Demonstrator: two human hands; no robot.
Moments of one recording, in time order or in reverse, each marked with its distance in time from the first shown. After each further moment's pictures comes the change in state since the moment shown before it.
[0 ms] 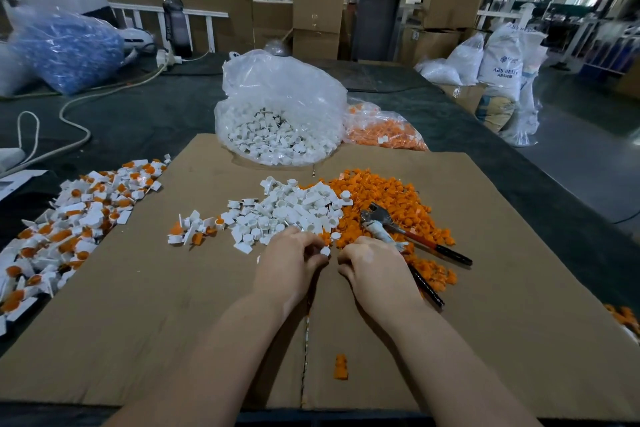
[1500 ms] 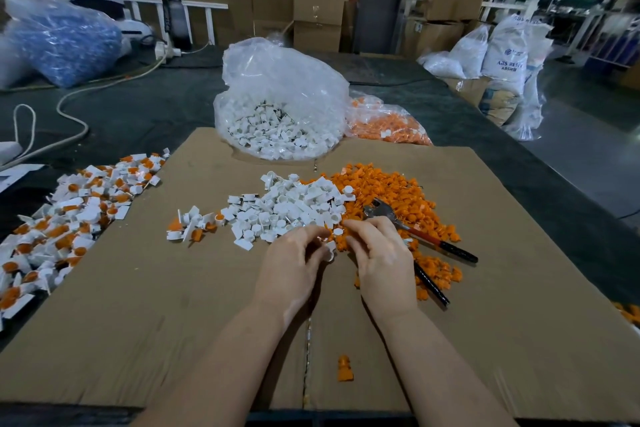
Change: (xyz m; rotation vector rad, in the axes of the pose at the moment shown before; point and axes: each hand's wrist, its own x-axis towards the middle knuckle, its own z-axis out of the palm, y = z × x) left_hand -0.009 0.002 0.005 -0.179 0.142 0.039; right_hand -0.002 -0.008 0.008 0.417 0.503 0.110
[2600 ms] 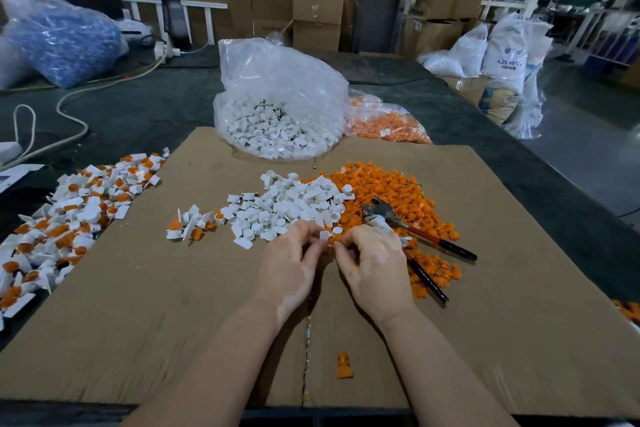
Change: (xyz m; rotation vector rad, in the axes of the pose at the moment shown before) left_hand -0.003 0.001 -0.003 -0.232 -0.075 -0.098; right_hand -0.002 -0.003 0.000 -0.117 -0.079 -0.042
